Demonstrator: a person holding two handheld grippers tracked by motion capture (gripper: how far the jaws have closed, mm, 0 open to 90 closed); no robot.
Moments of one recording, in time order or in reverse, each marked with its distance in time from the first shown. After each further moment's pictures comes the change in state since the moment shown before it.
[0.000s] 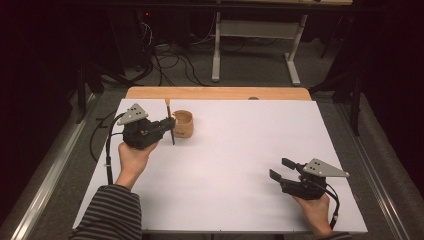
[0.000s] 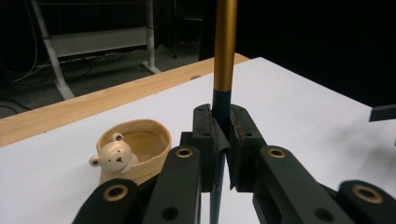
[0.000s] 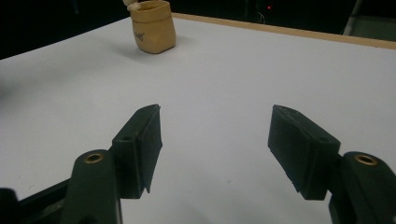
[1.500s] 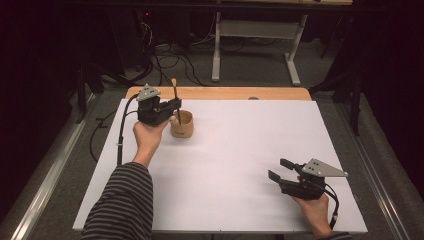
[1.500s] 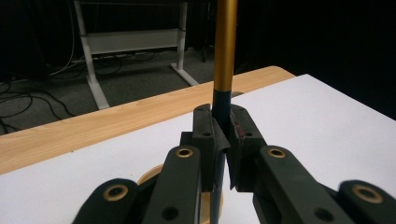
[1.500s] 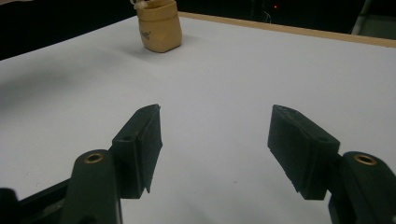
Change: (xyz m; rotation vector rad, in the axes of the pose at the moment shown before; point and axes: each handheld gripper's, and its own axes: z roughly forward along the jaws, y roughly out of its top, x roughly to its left) left arm 0.033 0.021 0.060 -0.014 0.123 -0.064; right arm 0.001 0.000 0.002 0.003 0.023 -0.006
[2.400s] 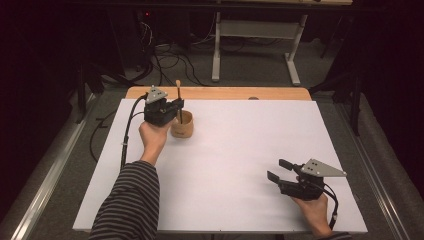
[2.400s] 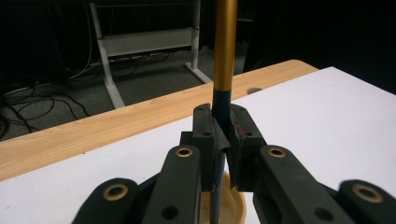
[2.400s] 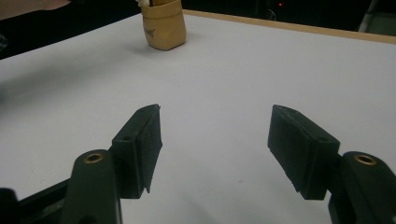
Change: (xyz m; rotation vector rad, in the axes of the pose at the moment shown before) left arm -0.002 -0.011 0.021 0.014 0.059 0.052; right arm 0.001 -0.001 0.002 0.007 0.017 -0.001
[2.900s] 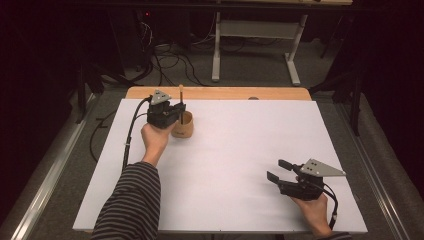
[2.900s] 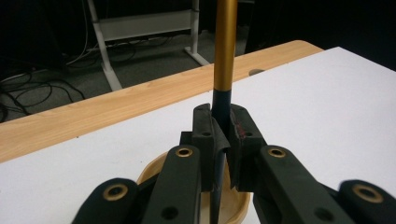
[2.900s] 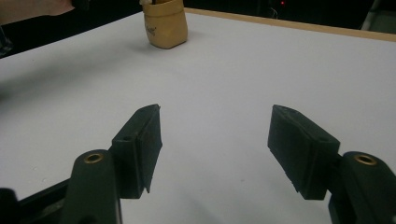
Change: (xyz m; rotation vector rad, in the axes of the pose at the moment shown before) left arm 0.001 -0.009 0.010 0.067 -0.002 0.002; right arm 0.001 0.000 0.001 0.011 0.006 0.008
